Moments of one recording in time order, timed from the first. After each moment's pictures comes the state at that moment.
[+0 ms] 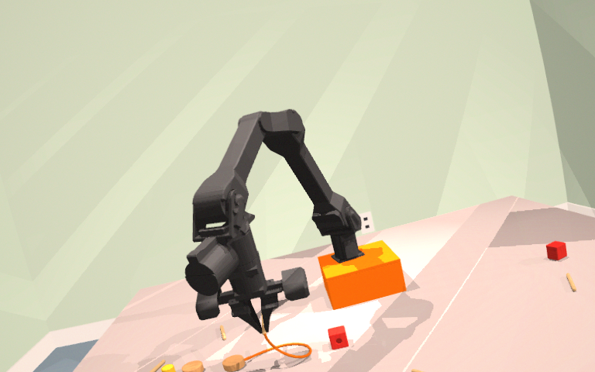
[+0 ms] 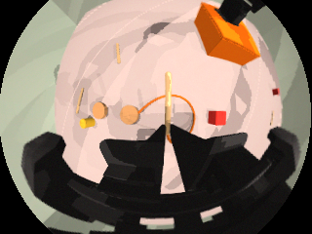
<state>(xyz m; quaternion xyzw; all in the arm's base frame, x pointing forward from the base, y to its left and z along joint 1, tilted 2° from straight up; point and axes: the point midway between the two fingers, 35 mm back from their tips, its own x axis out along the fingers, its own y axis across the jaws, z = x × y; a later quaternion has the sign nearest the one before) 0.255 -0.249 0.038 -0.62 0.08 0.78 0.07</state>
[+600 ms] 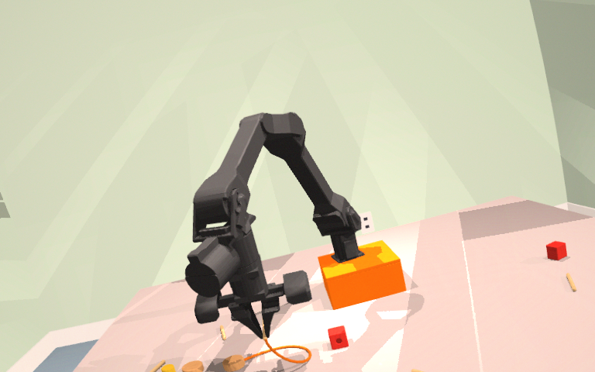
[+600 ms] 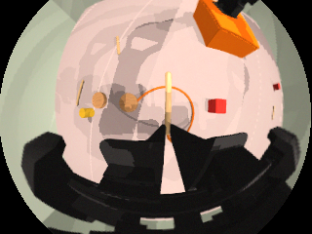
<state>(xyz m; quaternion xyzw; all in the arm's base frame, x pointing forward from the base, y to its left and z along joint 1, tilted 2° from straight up) 0.277 -0.252 0.040 -0.63 0.08 0.77 0.07</state>
